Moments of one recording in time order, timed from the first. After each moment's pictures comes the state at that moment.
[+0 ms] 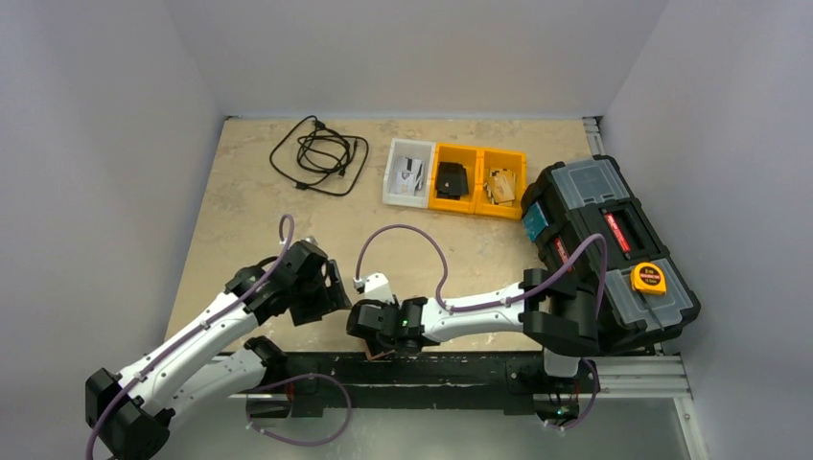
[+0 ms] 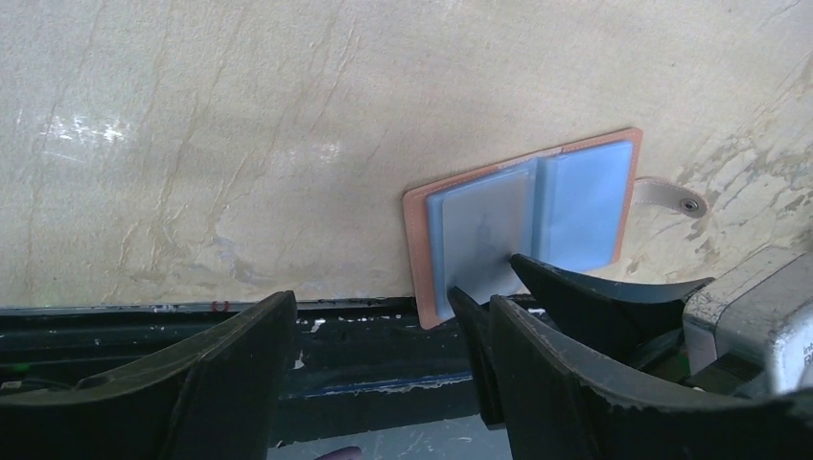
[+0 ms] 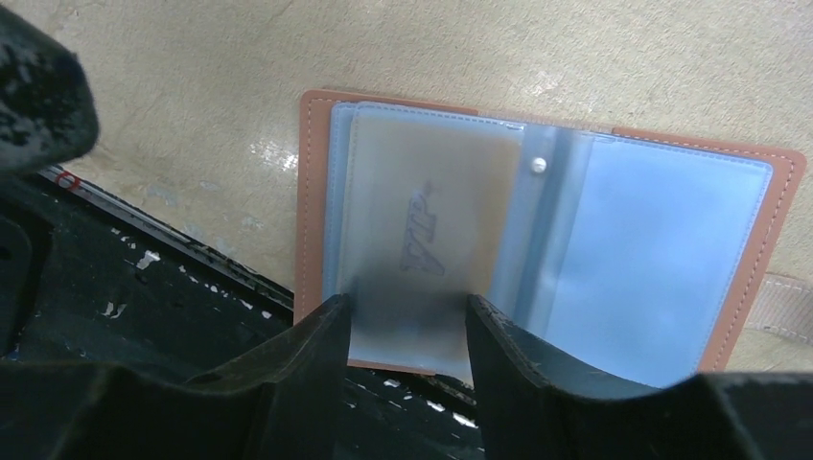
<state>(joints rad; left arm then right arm) -0.66 0.83 0.67 -0.95 -0.03 -0.98 1.42 1.79 1.11 -0.45 0.37 0.88</state>
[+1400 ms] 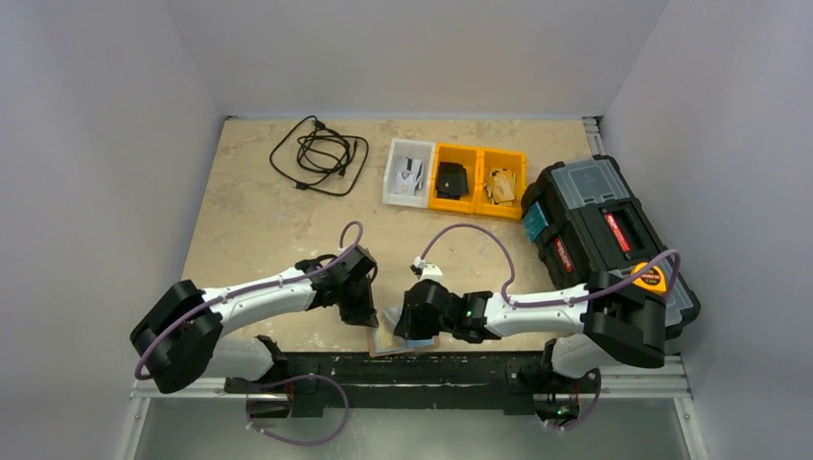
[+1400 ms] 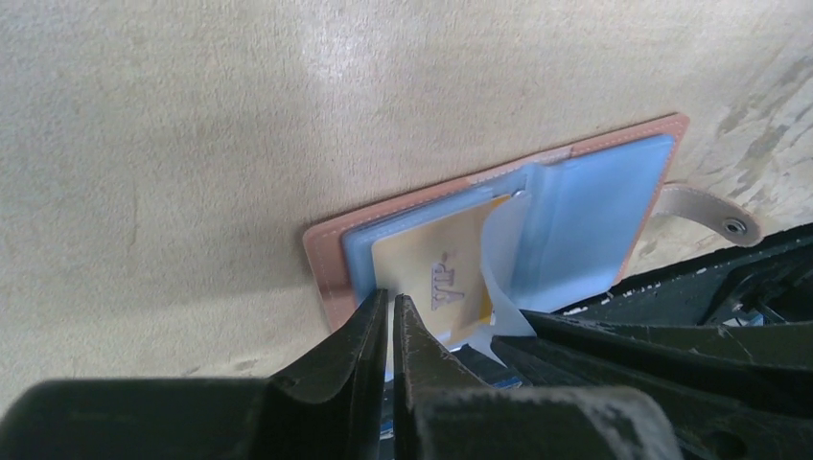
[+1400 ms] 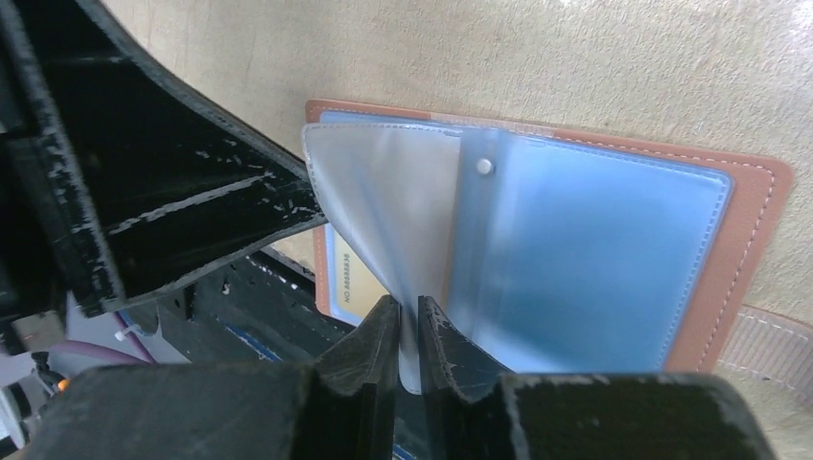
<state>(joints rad) -0.83 1.28 0.61 -0.50 0.14 -1.00 1.25 1.45 0.65 -0.04 0.13 1.13</state>
